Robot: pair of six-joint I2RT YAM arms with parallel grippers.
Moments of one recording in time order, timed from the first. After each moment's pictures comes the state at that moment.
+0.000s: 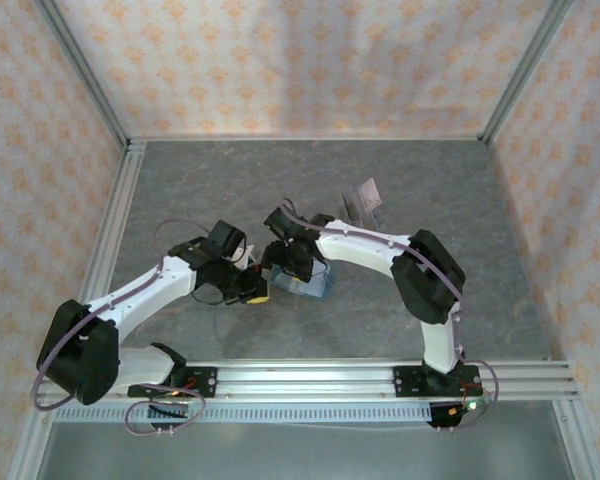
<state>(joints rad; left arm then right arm) -0.45 1.27 0.76 -0.69 0.55 -0.70 0.88 1.95 1.47 -0.70 -0.17 1.09</state>
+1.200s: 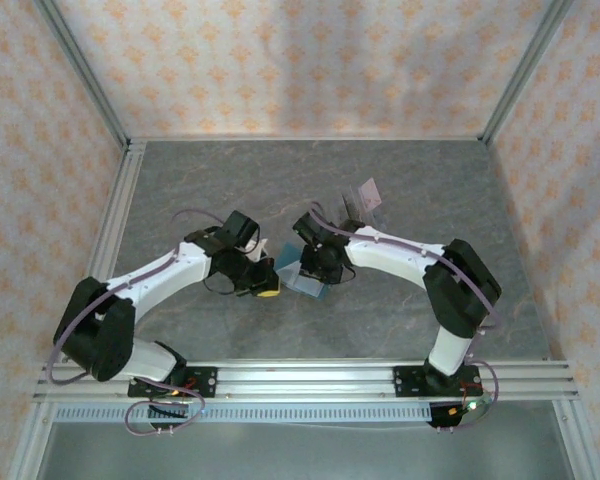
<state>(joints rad) -0.50 1.43 0.89 -0.69 0.58 -0.69 0.81 1.74 1.19 -0.70 -0.10 1.07</state>
